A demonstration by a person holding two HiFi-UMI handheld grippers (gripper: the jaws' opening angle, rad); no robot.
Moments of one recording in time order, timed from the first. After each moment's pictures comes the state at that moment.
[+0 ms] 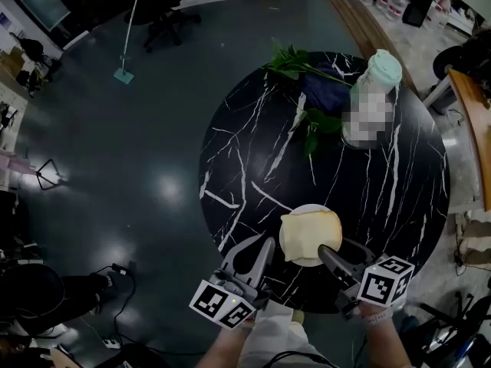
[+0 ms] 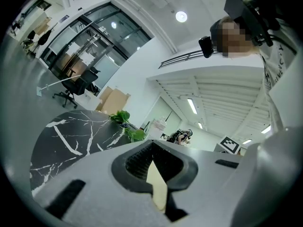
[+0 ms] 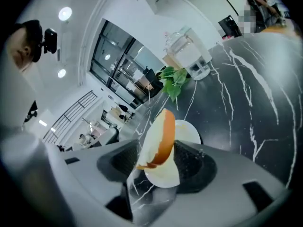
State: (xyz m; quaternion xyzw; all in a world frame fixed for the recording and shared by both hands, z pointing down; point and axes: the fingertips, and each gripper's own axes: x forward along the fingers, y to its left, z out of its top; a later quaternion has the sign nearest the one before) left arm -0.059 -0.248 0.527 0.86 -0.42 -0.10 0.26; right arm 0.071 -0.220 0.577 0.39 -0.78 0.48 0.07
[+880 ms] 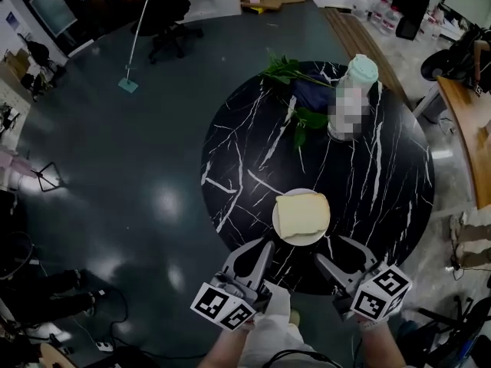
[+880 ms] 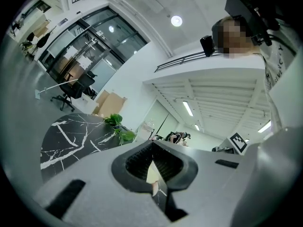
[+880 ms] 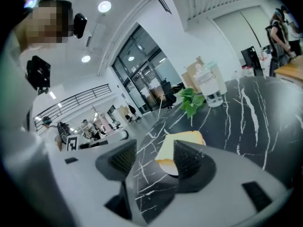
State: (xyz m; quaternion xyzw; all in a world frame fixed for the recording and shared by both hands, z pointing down) left arm -0.047 -0.180 0.496 0.87 -0.41 -0.12 0.25; right arm 0.074 -0.161 0.508 0.40 -0.85 0.33 0.06
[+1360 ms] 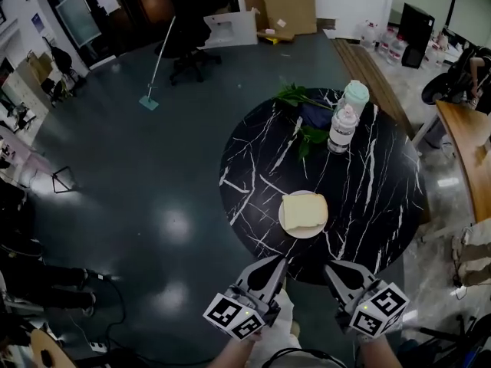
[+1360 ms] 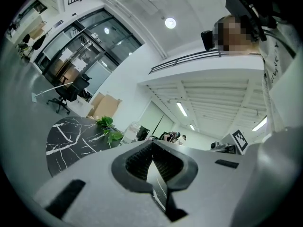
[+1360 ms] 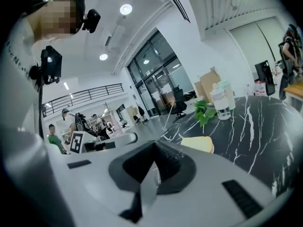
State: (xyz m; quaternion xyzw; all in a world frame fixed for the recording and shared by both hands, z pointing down) left arm -0.026 -0.091 0.448 0.88 -0.39 -0.12 0.23; right arm 0.067 -0.073 0.443 0.37 -0.89 0.26 0.05
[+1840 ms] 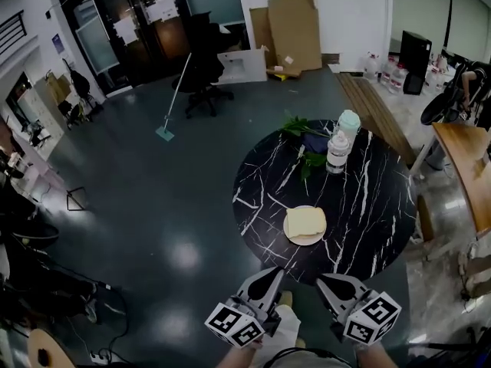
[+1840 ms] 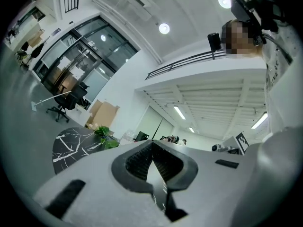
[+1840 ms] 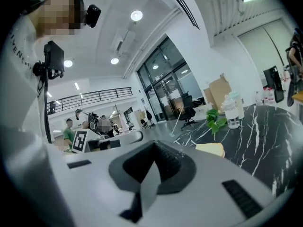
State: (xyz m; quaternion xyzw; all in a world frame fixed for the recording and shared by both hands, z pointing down) left arm -0.033 -0.035 0.394 0.88 -0.41 -0.14 0.20; right arm 0.050 -0.012 0.393 0.34 -0.92 0.21 0.02
